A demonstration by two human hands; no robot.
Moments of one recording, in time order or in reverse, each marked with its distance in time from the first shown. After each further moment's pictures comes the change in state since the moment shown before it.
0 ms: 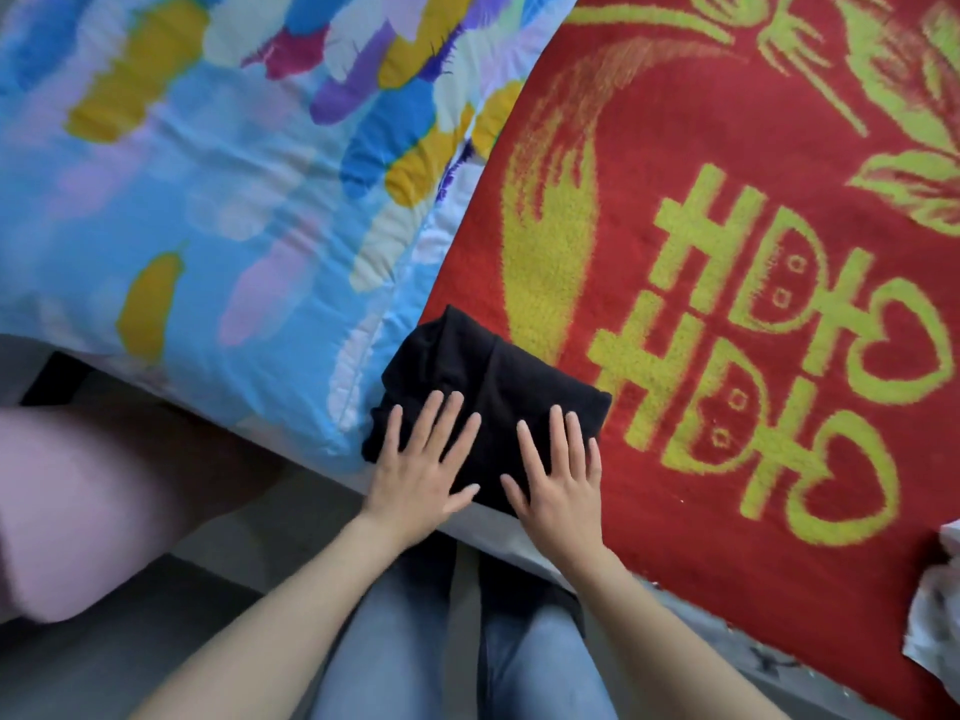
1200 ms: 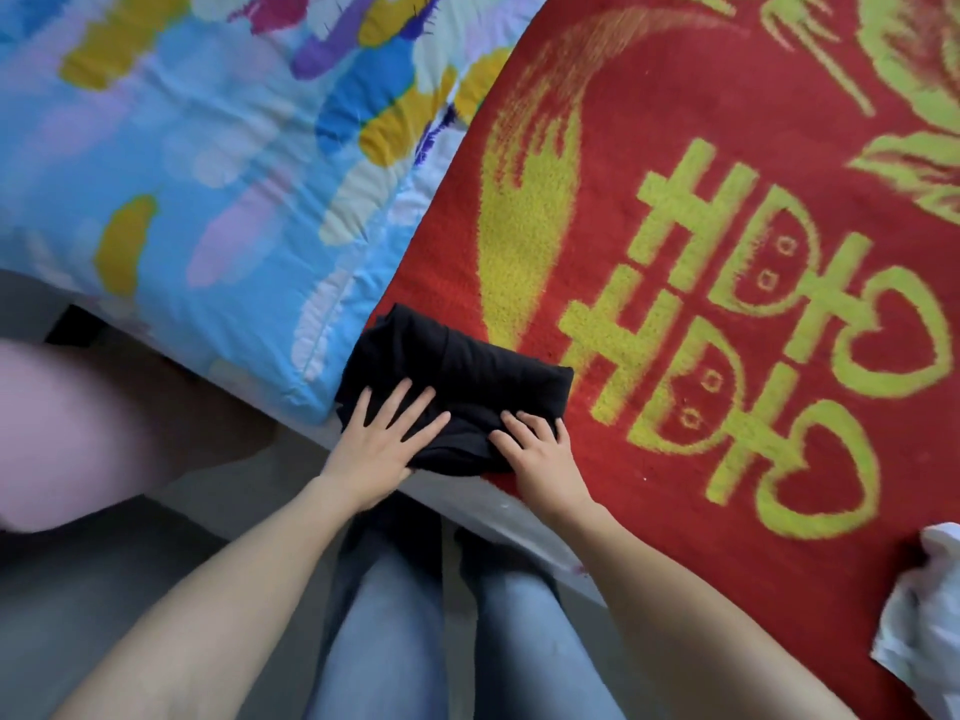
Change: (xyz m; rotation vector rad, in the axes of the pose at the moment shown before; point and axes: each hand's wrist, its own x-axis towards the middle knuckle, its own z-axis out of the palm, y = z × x) left_hand -0.014 0.019 0.005 0.075 -0.411 0.072; right_hand -0.007 0.057 0.019 0.099 -0.443 -0.293
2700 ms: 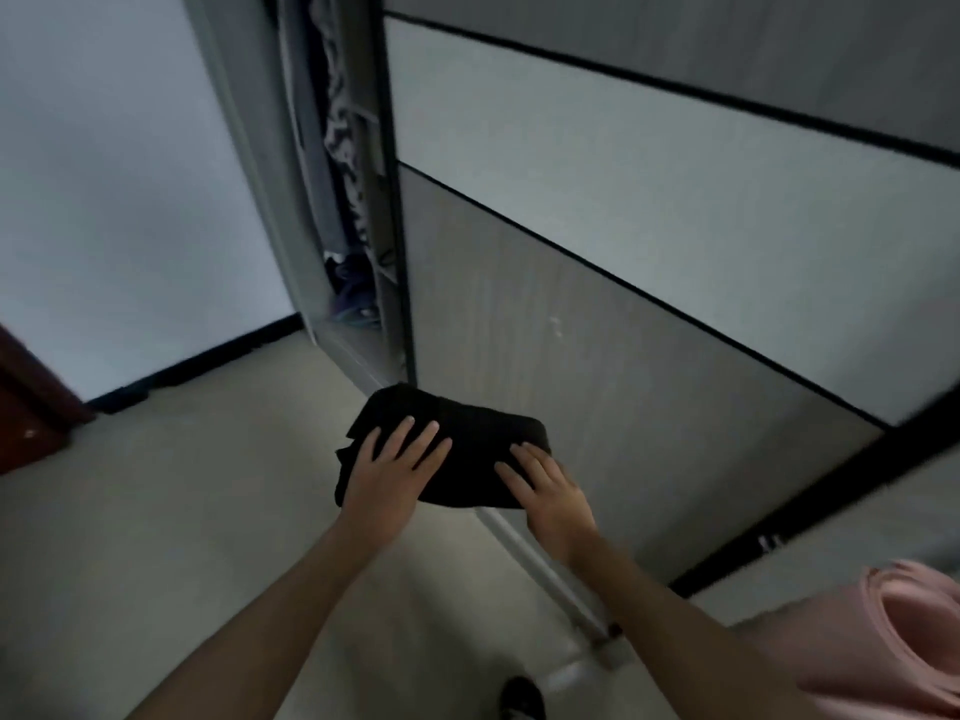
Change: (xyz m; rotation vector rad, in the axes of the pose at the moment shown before) left_hand -0.802 0.331 0.077 -0.210 0.281 -2.084; right_hand -0.418 -0.663 0.116 -0.515 0.232 -2.090
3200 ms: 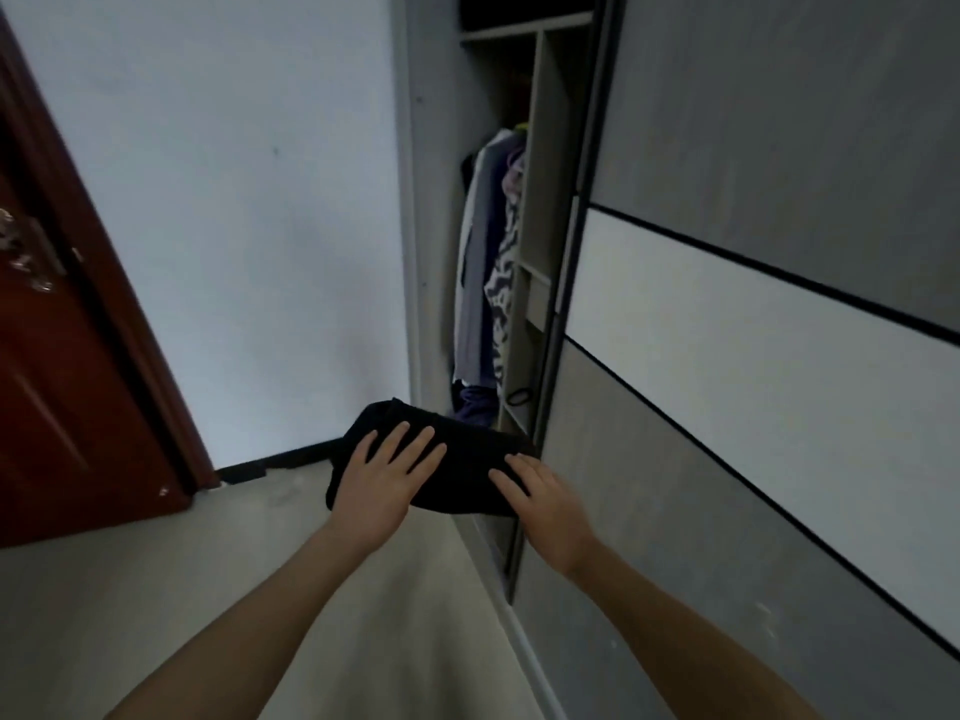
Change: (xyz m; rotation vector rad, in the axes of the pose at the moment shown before) left_hand 0.121 -0.252 -0.011 0.204 0.245 -0.285; right_hand 0.340 -0.001 0.026 0.066 0.286 -0.399
